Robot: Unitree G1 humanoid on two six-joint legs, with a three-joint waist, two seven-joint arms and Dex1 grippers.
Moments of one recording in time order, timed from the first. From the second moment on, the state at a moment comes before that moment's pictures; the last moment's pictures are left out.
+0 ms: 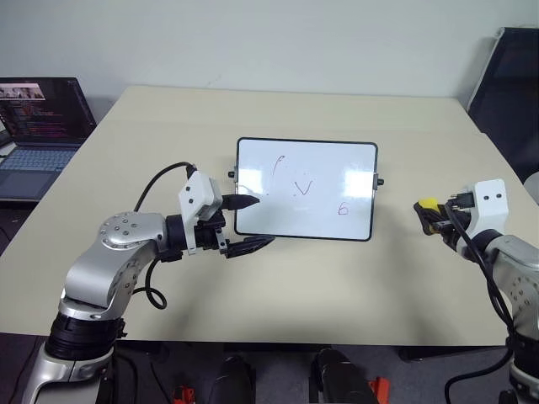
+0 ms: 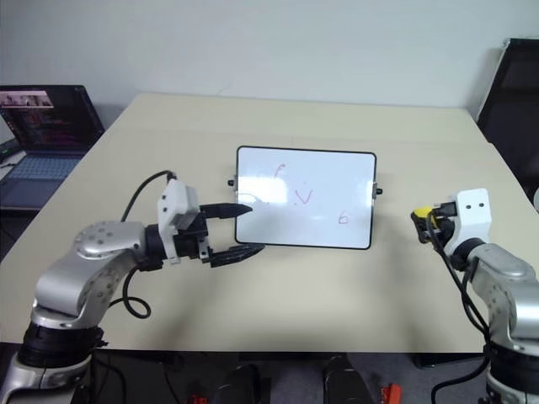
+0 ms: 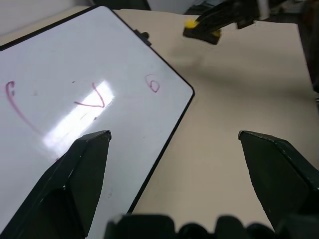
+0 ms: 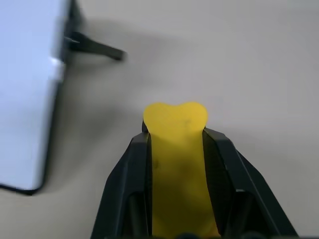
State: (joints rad) left arm -0.36 0.70 0.03 -0.35 -0.49 0.57 -0.97; right arm -0.21 -0.53 -0.38 -0.53 0.42 1.04 0.31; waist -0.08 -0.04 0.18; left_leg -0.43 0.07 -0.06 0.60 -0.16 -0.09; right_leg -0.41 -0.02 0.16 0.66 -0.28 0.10
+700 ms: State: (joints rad) left arm -0.38 0.71 -0.03 -0.20 -0.43 0.43 -1.06; right arm -0.38 -0.50 0.16 -0.62 0.24 1.01 0.15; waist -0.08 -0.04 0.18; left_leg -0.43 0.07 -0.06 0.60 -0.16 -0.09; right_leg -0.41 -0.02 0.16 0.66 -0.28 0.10
